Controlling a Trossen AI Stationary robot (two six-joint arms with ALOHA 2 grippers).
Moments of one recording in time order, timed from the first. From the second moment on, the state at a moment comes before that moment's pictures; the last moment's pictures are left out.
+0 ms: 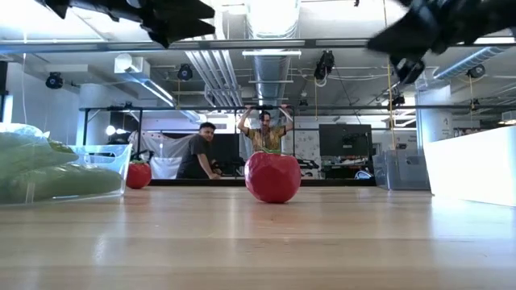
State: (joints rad) left arm -0.15 1.05 0.62 0.28 -0.34 0.06; right arm 0.24 0.89 0.41 0.20 0.25 0.30
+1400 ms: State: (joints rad) left arm -0.16 1.00 0.66 0.07 -0.32 -0.01; right arm 0.13 1.91 1.16 -0.19 0.13 0.21
